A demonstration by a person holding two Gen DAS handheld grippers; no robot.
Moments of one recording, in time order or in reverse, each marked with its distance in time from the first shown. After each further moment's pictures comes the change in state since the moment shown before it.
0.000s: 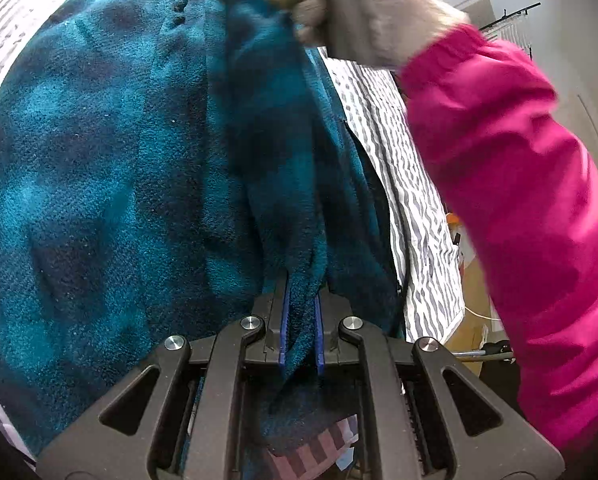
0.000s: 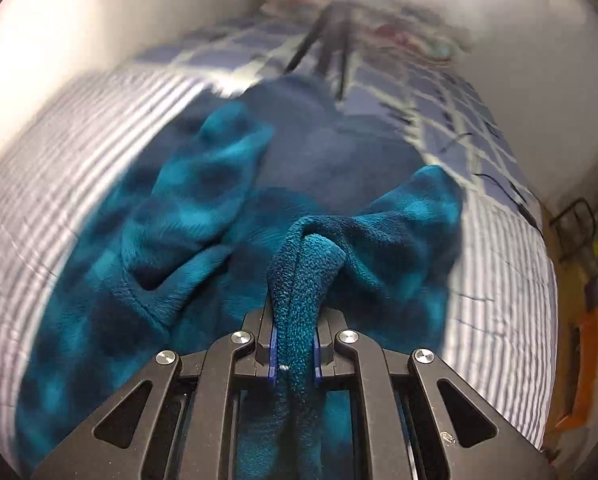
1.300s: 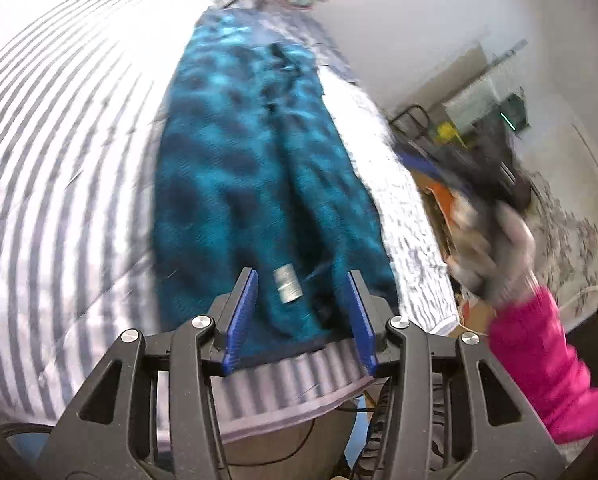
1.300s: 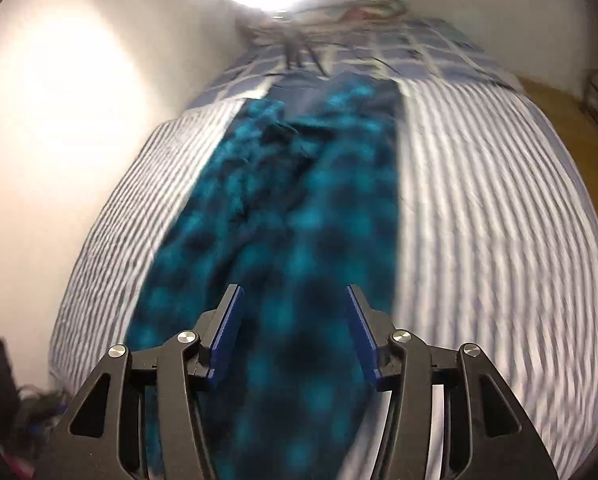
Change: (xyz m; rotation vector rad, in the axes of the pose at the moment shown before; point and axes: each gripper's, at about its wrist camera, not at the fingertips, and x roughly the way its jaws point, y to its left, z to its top) left arm -0.143 0.040 -0.070 -0.043 -0.235 0.050; right arm -0.183 -0.069 -0.214 0.376 -0.069 0.345
